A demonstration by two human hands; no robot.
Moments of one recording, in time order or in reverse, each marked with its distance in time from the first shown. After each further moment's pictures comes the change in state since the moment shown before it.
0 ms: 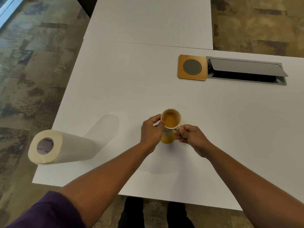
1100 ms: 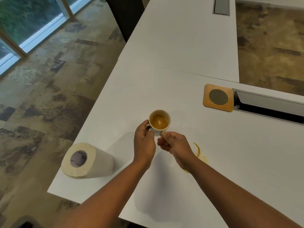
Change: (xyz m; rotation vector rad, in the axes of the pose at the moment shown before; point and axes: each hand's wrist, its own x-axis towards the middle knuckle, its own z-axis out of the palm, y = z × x) left_hand 0.010 0.024 -0.106 -0.258 0.286 0.103; right_hand 0.033 -0.081 0.143 0.155 -0.071 -0.167
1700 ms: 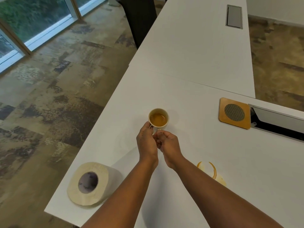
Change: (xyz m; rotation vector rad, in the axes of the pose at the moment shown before) left_hand 0.077 0.017 -0.015 -0.263 0.134 -0.155; right_hand 0.086 -0.002 0.088 -0.034 0.086 -0.010
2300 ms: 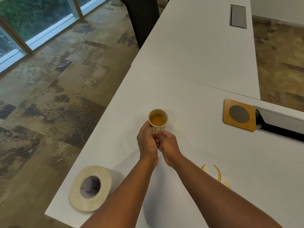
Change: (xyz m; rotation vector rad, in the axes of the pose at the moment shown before) left_hand 0.017 0.001 -0.003 -0.053 -0.029 0.016; right_hand 0.017 0.002 0.015 0.024 -0.040 0.038
